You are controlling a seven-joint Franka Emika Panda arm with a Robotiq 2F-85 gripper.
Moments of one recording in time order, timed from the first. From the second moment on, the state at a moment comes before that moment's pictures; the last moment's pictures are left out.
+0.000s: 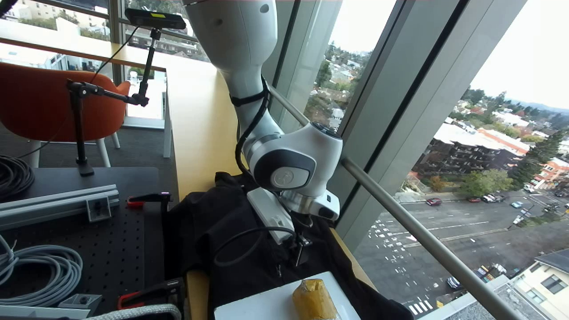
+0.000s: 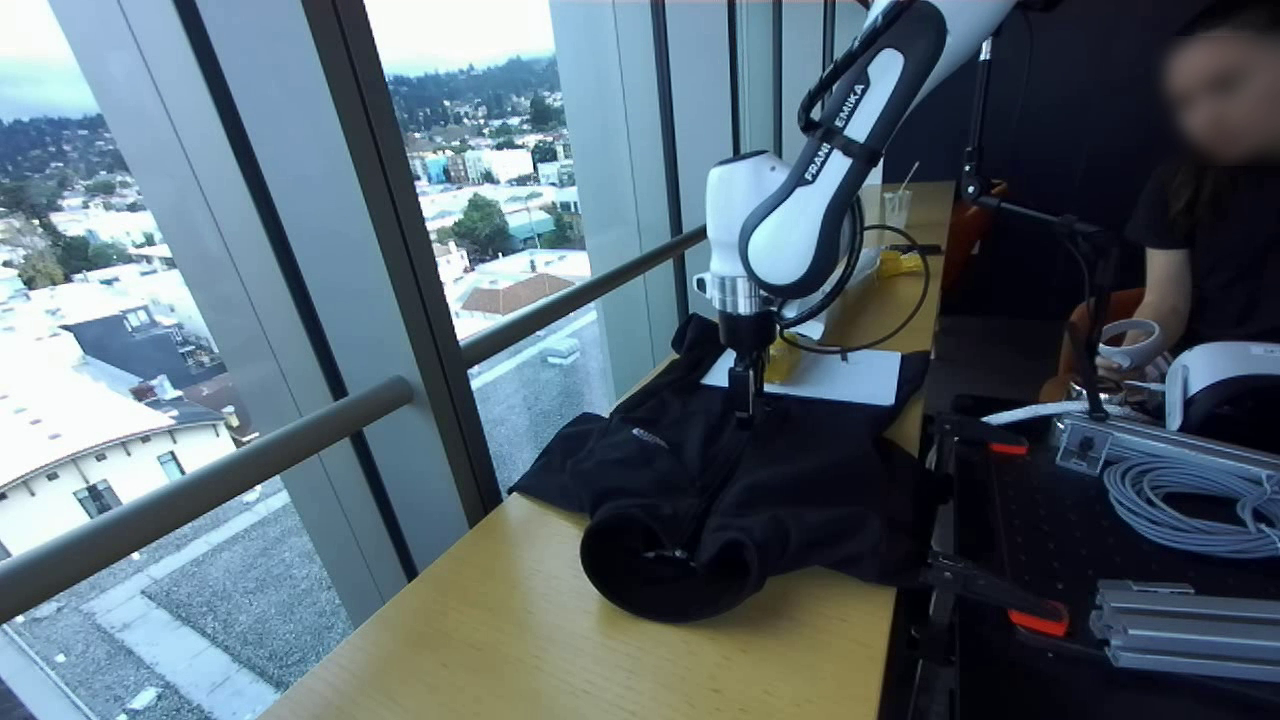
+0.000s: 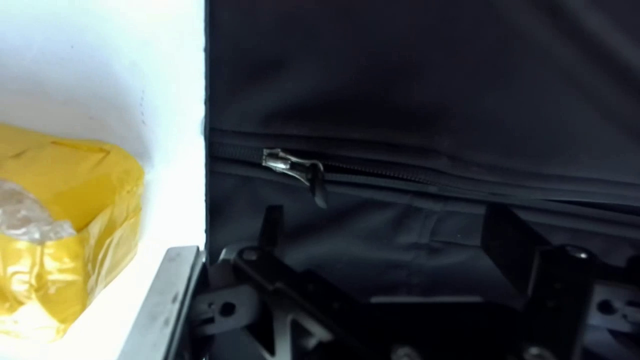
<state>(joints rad) -0.10 0.63 -0.03 -1.99 -0.09 2.64 -0.21</state>
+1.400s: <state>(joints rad) -0.14 0.62 -0.08 -2.01 -0.09 2.64 -0.21</state>
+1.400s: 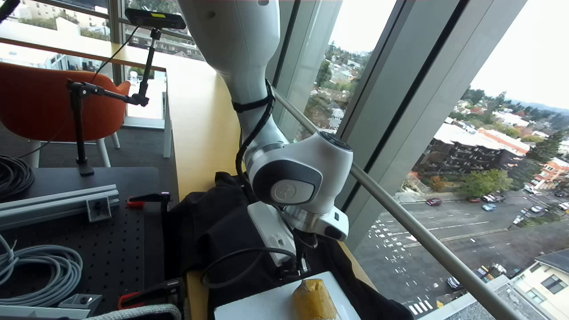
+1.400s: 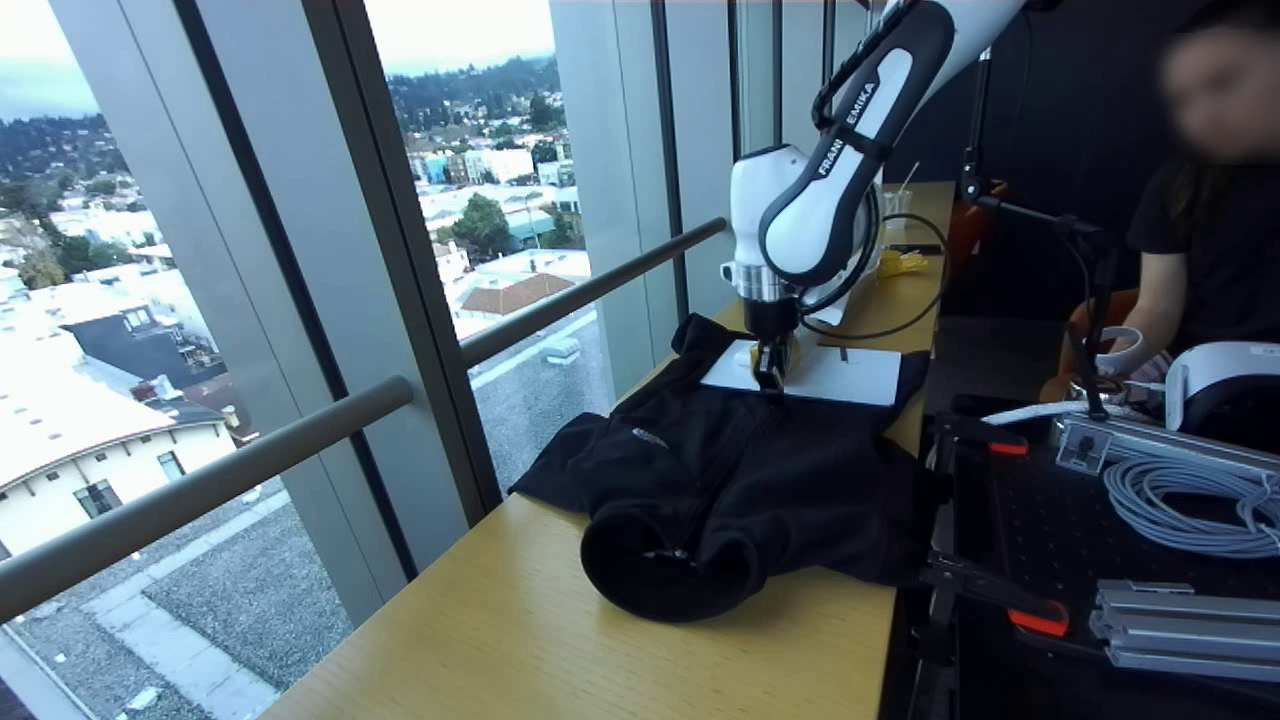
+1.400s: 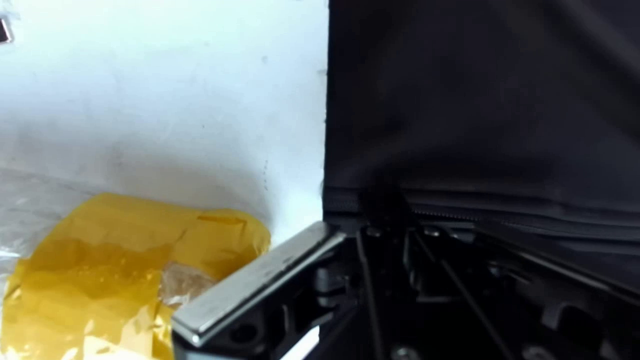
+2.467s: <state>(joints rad) -0.09 0.61 -0.07 -1.99 -0.10 2.61 -0.21</state>
